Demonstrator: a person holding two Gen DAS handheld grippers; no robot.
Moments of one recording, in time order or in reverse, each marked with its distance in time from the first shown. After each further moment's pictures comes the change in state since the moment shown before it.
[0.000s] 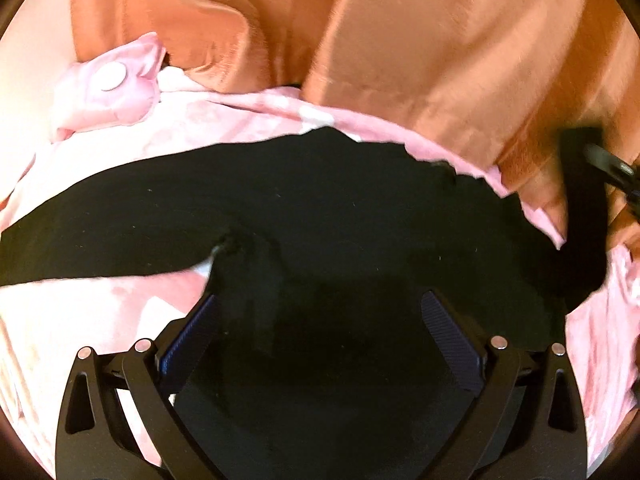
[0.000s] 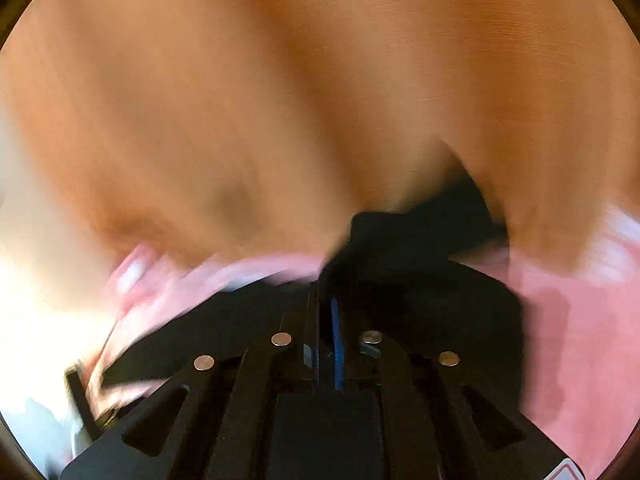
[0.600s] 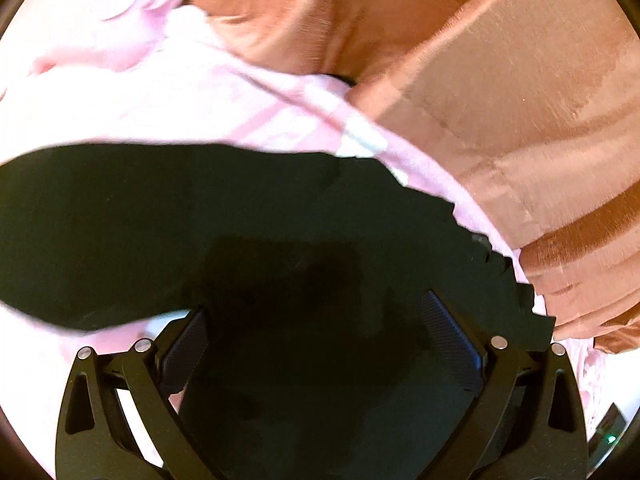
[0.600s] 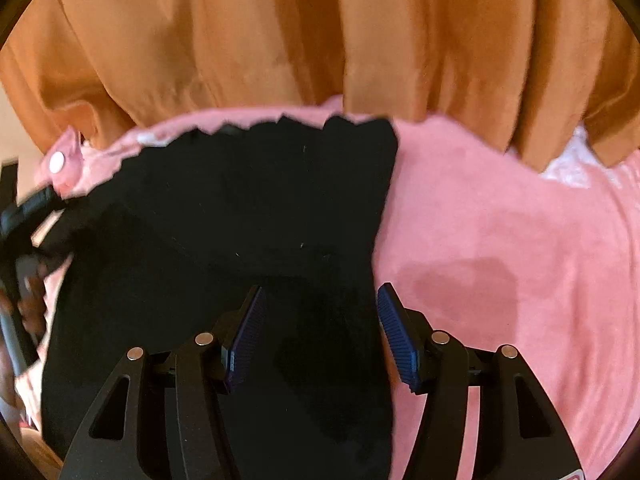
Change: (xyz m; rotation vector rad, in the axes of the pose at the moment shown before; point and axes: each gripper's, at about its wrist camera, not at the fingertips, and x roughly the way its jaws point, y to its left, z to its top) left arm 0.088 0.041 0.062 -0.260 0.108 -0.092; right arm 0.023 -0.055 -0.119 -0.045 0.231 -0.314
